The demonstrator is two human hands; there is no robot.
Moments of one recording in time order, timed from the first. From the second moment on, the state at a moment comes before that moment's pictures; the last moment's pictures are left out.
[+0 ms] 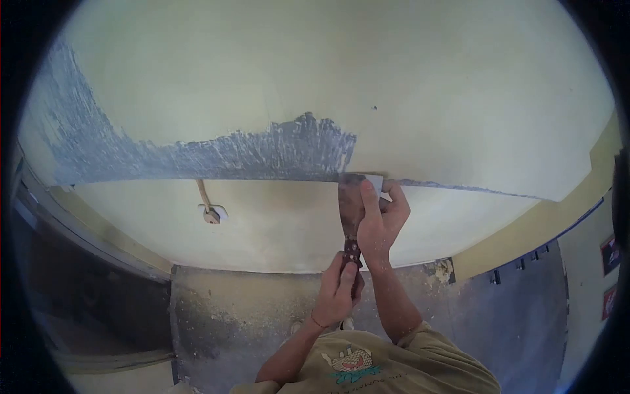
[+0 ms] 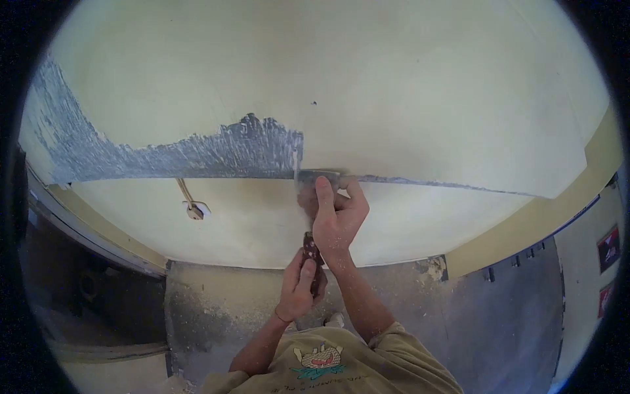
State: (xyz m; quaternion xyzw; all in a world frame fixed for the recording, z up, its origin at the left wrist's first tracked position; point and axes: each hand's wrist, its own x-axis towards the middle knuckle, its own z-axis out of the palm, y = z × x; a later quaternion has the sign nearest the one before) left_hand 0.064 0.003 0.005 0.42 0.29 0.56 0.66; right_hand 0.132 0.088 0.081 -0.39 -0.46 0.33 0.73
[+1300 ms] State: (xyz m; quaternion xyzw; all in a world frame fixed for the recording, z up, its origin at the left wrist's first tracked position) left_hand 0.075 0.007 0.019 0.41 0.28 0.55 0.67; right_hand 0.132 0.090 0.110 -0.39 -0.43 0.35 0.73
